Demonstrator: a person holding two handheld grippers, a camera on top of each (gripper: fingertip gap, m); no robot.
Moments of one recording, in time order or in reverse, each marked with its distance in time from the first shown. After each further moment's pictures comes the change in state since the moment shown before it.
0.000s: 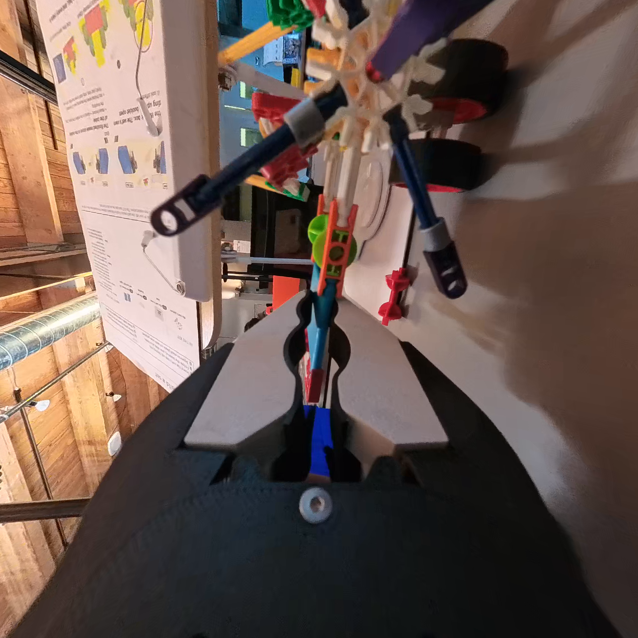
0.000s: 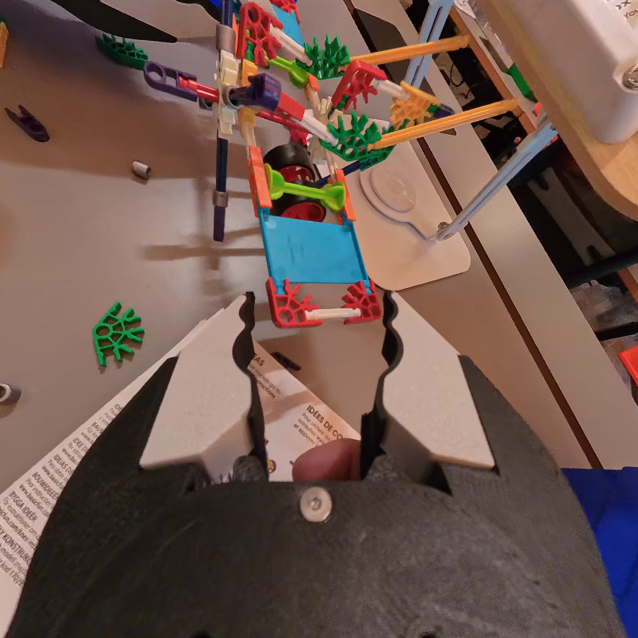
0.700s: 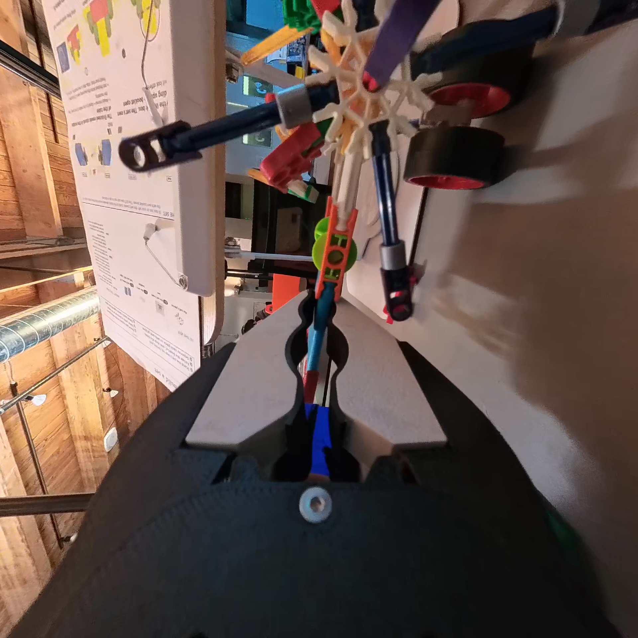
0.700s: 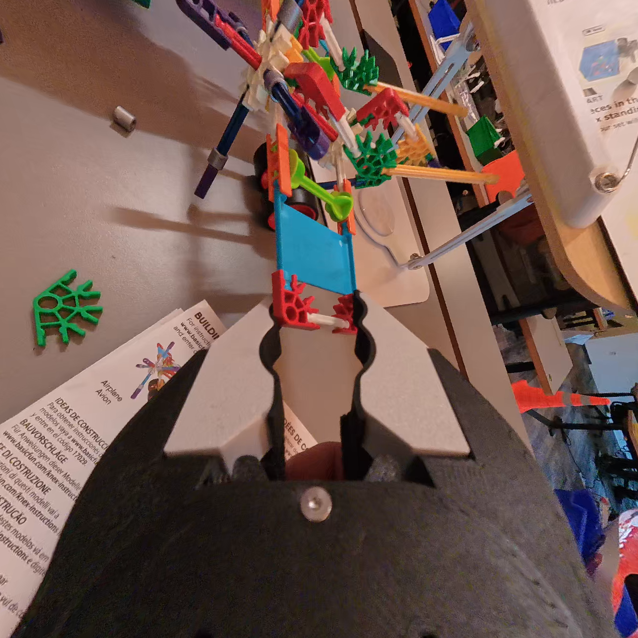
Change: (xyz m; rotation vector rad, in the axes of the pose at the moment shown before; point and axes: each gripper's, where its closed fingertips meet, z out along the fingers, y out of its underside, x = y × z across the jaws) left arm -0.004 0.003 0.001 -0.002 -0.007 -0.018; right arm 0.001 -0.004 0.007 0.005 0.091 -0.259
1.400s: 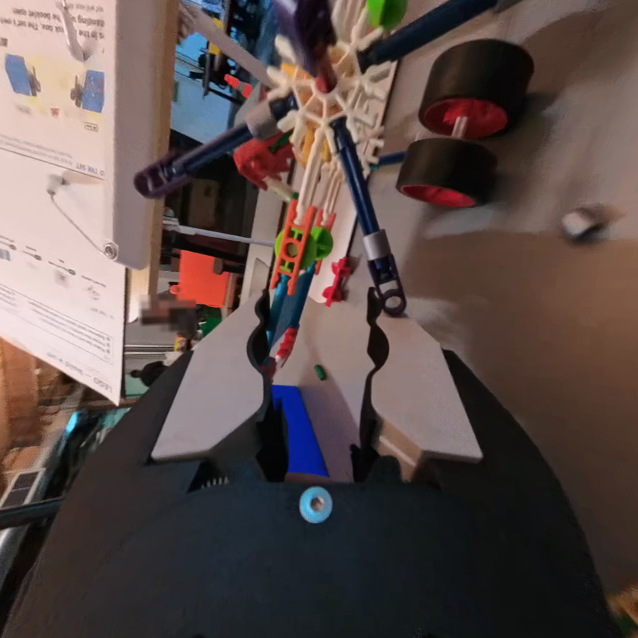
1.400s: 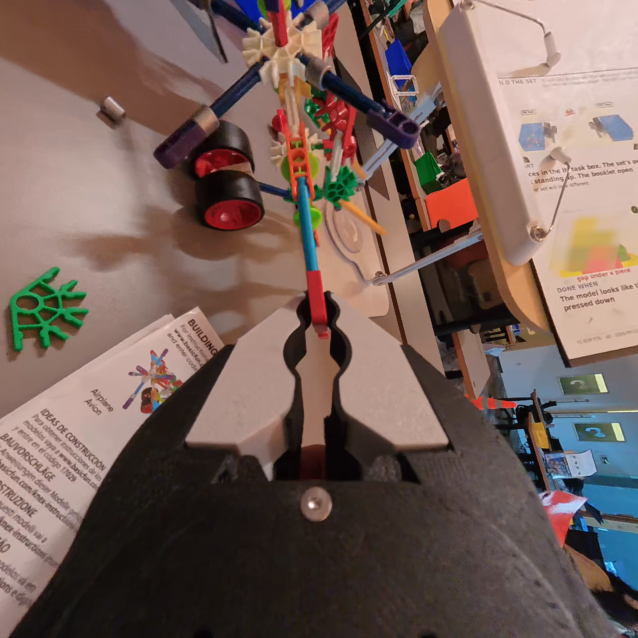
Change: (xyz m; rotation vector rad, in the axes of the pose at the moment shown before) left arm 0.021 -0.004 -0.027 -0.048 0.254 -0.207; right arm 0.002 -0.012 -0.006 0.023 0.134 -0.142
